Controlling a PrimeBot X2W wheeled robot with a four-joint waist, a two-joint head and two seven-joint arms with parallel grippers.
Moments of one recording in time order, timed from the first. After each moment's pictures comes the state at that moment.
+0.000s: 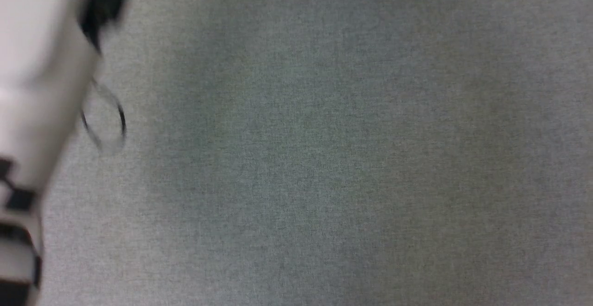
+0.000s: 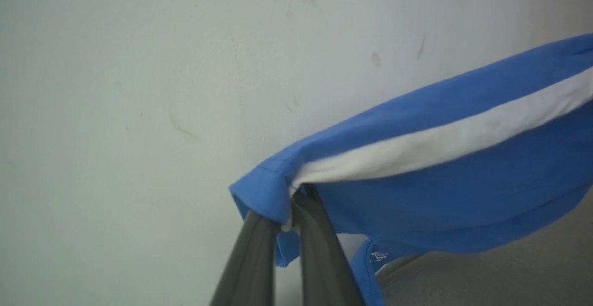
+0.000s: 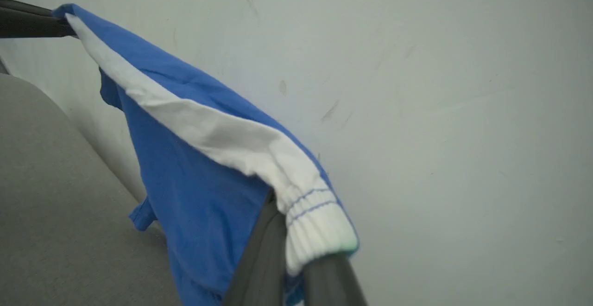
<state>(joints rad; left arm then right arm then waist) -1.32 0.47 -0.75 0.56 -0.73 0.04 -0.20 -1.41 -0.65 0.87 0.46 0.61 0.13 -0.24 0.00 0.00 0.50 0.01</state>
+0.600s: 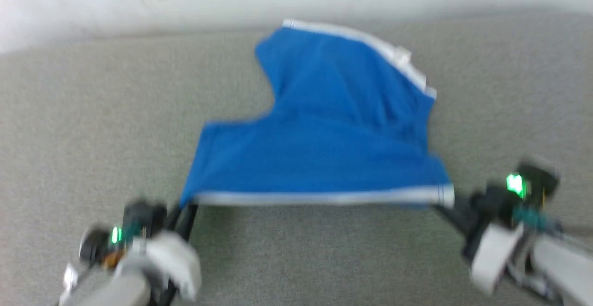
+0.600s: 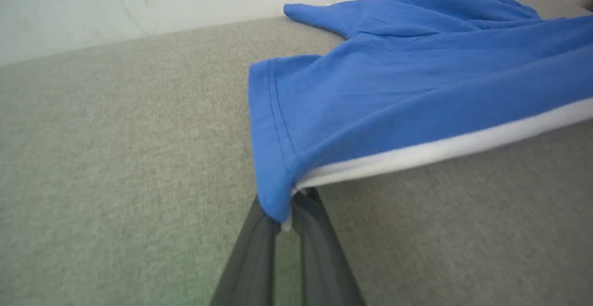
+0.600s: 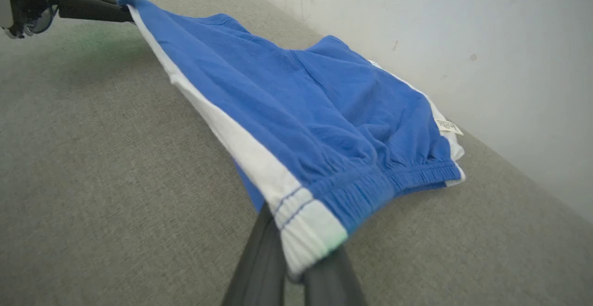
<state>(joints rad) -0.38 0.61 -0.83 0.28 -0.78 0.22 -0.26 -0.54 -0.73 0.95 0.16 0.54 0.13 -0.26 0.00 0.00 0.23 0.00</state>
